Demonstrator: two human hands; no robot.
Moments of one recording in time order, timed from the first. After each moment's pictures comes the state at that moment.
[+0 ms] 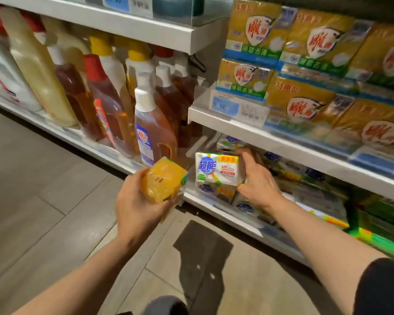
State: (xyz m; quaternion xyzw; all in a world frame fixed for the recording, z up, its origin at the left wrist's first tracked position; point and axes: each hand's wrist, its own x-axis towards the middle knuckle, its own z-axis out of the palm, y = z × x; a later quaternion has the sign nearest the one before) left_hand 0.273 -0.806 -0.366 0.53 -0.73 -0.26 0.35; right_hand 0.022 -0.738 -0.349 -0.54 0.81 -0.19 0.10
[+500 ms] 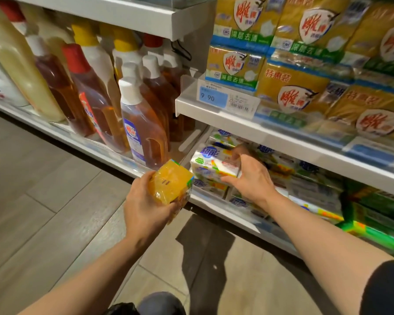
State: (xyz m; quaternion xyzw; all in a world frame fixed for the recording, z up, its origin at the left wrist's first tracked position) left_hand 0.246 -0.793 -0.386 0.53 -0.73 -0.29 0.32; right_hand 0.018 -0.734 -0.350 -0.51 0.83 -0.20 0.14
